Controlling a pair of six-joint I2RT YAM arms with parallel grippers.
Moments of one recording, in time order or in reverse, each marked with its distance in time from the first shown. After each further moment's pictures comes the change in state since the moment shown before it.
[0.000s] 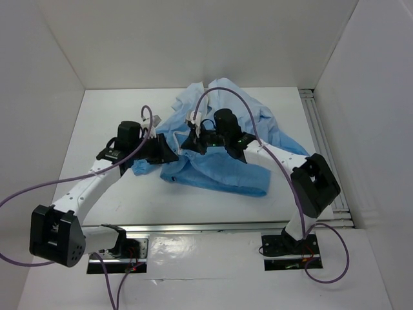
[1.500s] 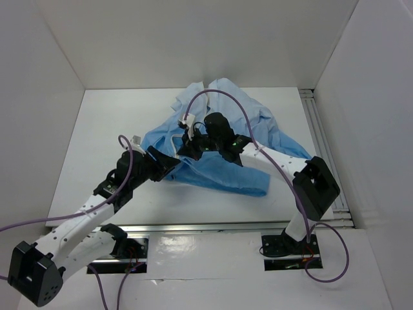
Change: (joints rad) left arm -0.219 -0.351 -0.301 0.156 -0.505 -0.763; right arm 0.095 -0.019 0.046 -0.148 0.201 0.129
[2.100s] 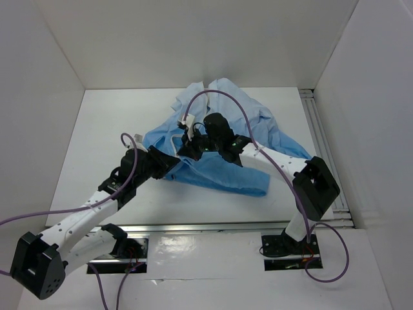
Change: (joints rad) left arm 0.000 0.072 0.000 0.070 -0.048 0.004; right arm 0.005 0.000 0.000 -0.006 0.012 0.000
